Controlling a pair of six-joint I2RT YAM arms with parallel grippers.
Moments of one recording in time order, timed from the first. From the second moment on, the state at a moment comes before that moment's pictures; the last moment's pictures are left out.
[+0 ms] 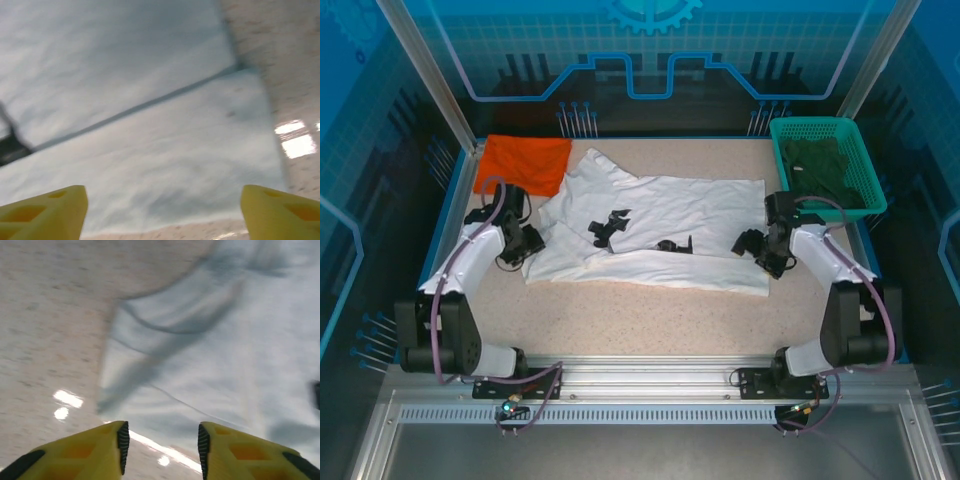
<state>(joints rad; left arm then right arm) 0.01 1.39 1.01 -0.86 0.00 -0.63 0.07 1.43 0.94 -0.82 -0.15 0.65</state>
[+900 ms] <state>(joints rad) -0.08 1.59 0.84 -0.63 0.09 -0.77 0.14 1.58 0.84 -0.83 -0.21 0.94</state>
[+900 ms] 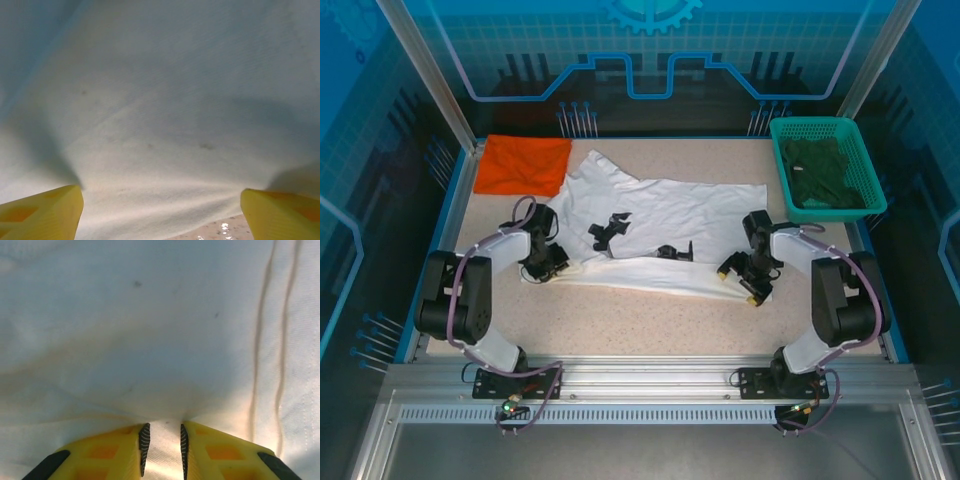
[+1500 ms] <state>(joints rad) -0.08 1.19 0.58 -0.85 0.14 -0.91 0.02 1.44 0.69 -0.91 -0.22 1.02</state>
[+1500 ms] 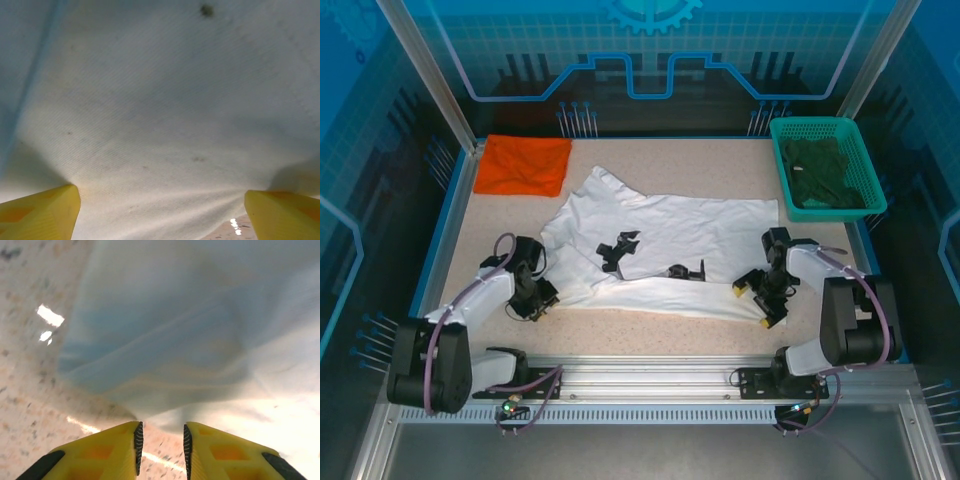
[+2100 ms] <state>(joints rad) -0.19 1.36 0.91 -0.82 0.22 -0.94 0.40 1.37 0.89 -0.76 -0.13 0.93</state>
